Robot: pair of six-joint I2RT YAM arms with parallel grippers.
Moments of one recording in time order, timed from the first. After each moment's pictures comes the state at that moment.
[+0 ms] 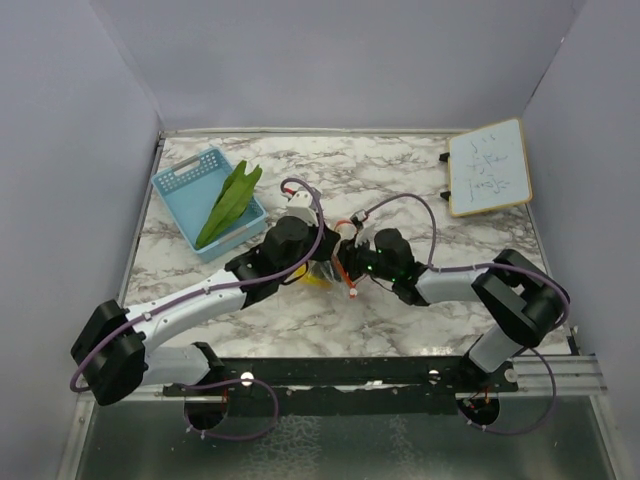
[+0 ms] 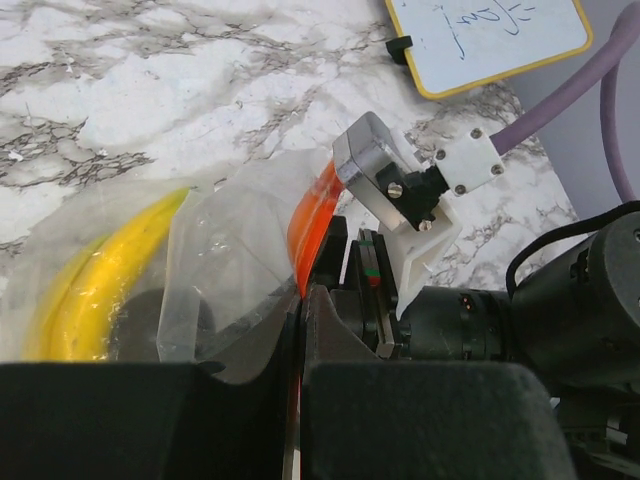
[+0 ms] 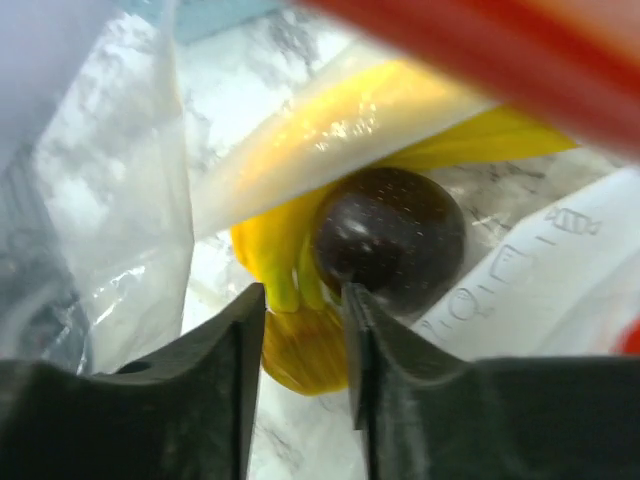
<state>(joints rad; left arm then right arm) -0.87 1.23 0.79 0.11 -0.21 -0.58 0.74 1.61 0.56 0.70 -0.28 0.49</state>
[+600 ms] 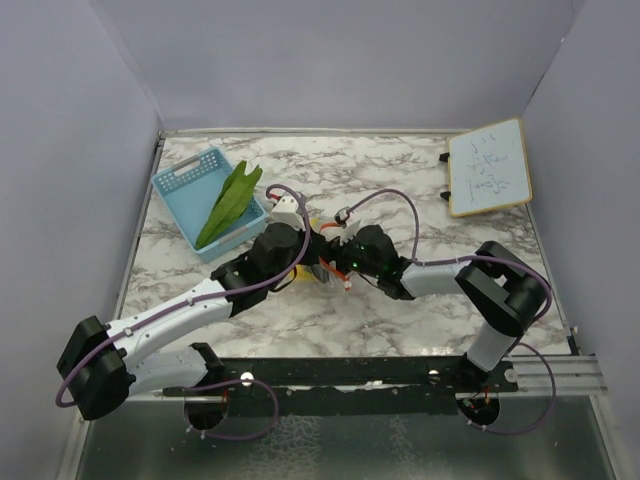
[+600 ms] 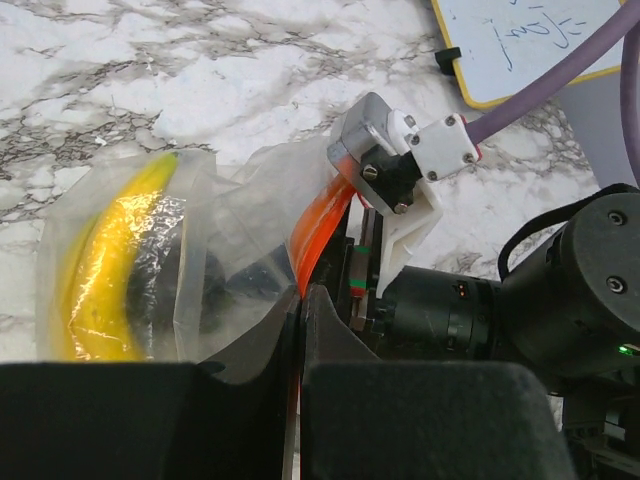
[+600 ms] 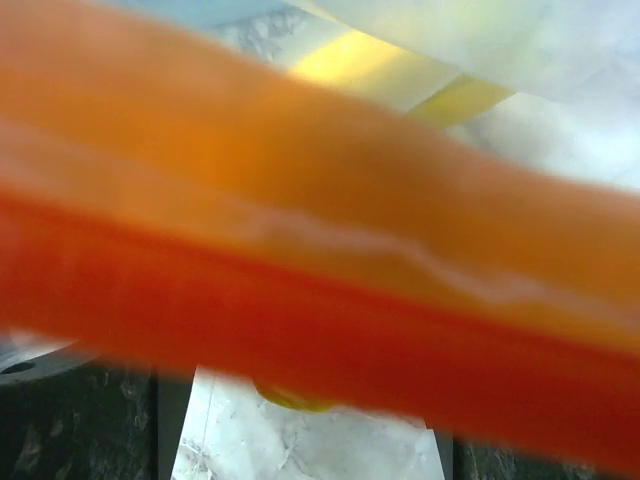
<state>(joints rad) -0.86 1.10 0.74 0.02 -0.31 -0.58 0.81 1.72 0.69 0.66 -0.17 0.39</state>
